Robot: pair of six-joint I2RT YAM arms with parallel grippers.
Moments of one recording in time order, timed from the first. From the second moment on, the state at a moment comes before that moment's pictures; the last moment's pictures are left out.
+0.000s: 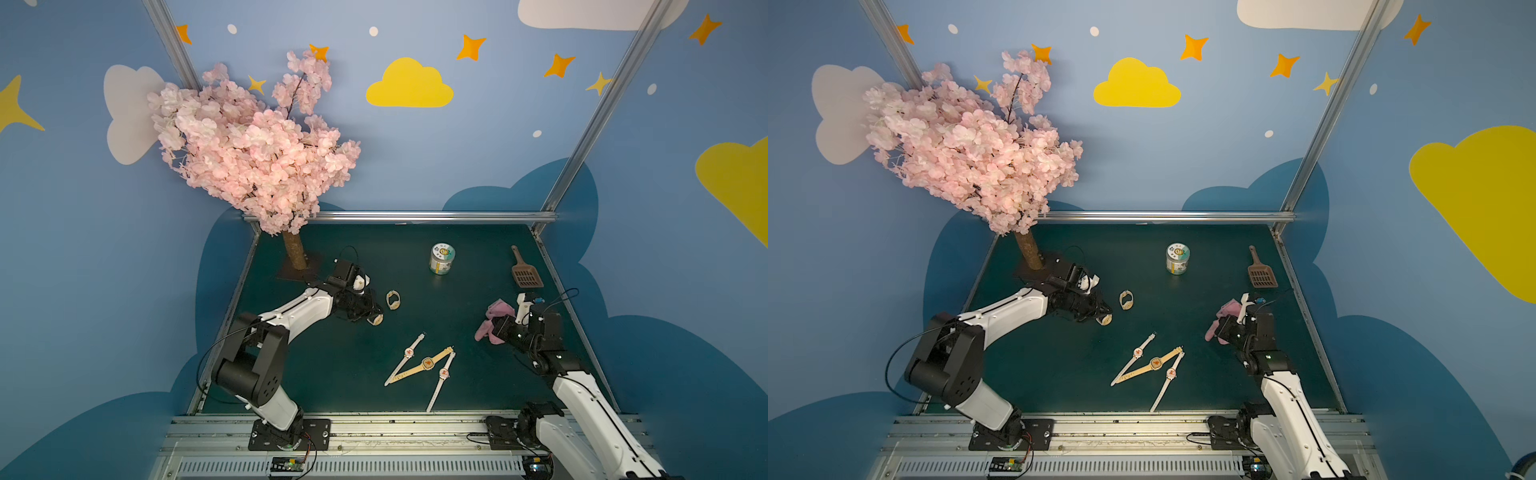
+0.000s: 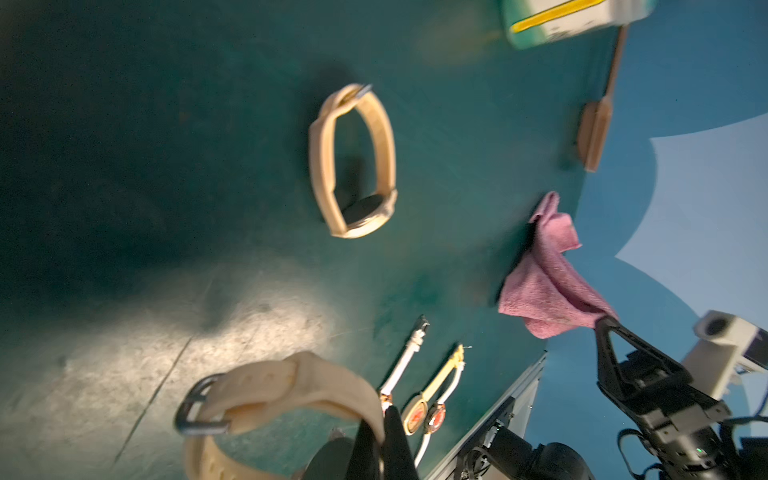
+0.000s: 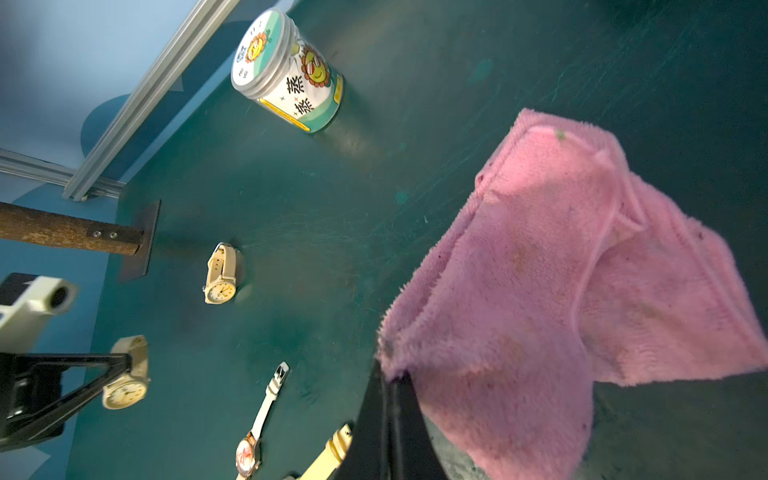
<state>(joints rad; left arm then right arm) -0.38 1.65 1.00 -0.42 0.57 -0.69 0.11 0.76 0.41 -0.32 -0.23 0.58</state>
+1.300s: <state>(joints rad) -0.38 2.03 1.36 -0.65 0.51 -0.50 0.11 0.57 0.32 -0.35 -0.29 0.60</state>
